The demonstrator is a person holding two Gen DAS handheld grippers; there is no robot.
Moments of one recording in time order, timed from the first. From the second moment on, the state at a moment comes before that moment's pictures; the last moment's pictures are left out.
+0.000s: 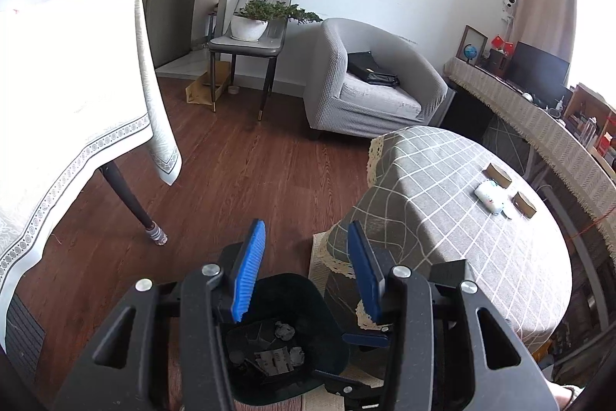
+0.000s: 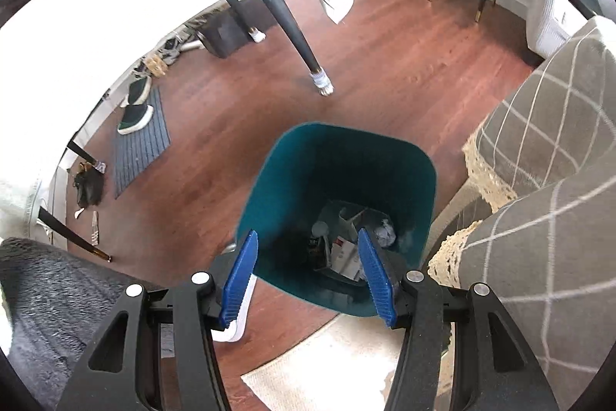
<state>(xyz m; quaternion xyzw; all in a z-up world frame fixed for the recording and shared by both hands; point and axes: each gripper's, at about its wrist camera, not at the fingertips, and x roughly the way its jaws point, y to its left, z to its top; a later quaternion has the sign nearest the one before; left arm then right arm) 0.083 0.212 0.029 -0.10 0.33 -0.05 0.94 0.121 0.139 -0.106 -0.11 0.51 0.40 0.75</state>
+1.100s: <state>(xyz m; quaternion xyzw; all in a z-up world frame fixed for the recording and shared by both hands) 0.114 0.086 0.045 -0.05 0.30 -0.11 0.94 0.138 -0.039 0.001 -0.03 0.39 0.31 0.87</state>
